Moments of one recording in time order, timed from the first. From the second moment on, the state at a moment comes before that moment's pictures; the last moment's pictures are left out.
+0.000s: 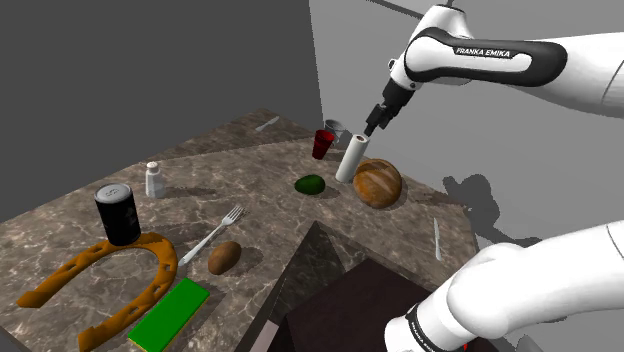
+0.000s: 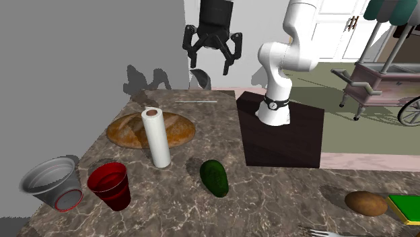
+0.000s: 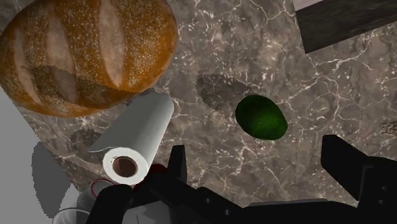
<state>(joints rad) -0.06 -0.37 -0.17 -2.20 -0.10 1.97 -0.36</state>
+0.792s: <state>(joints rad) -0.10 0.08 -0.28 -1.91 0.01 2.07 -0.57</state>
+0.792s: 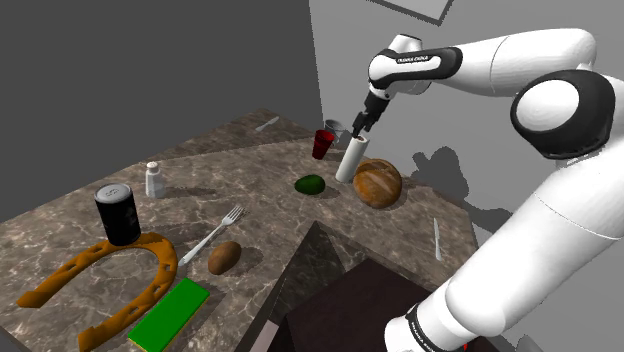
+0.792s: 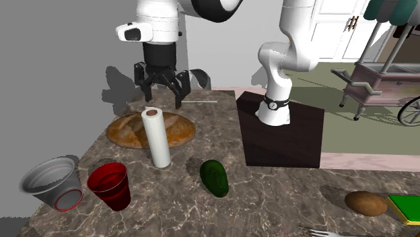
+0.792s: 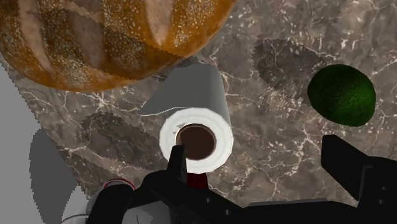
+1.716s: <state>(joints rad) -0.14 0.27 -0.29 -1.82 0.07 2.15 -0.66</state>
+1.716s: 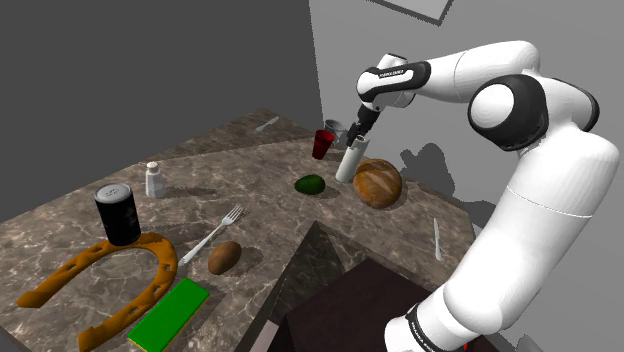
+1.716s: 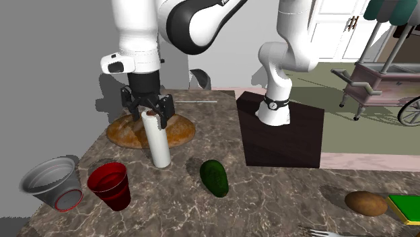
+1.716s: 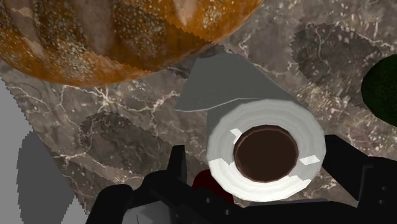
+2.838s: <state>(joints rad) -0.14 0.26 -0.29 -1.80 0.07 2.12 -0.66</state>
